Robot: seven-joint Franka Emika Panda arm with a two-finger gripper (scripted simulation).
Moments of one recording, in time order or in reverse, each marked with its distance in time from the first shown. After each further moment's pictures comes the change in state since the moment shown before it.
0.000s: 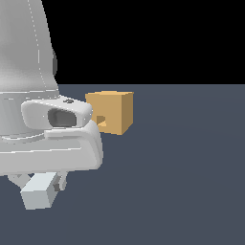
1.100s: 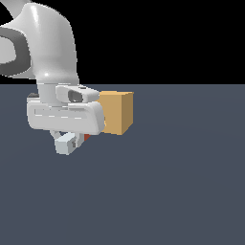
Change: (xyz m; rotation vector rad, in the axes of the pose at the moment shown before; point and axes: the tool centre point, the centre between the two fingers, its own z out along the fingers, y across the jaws) arm 0.132 0.001 -0.013 0.000 0.000 0.334
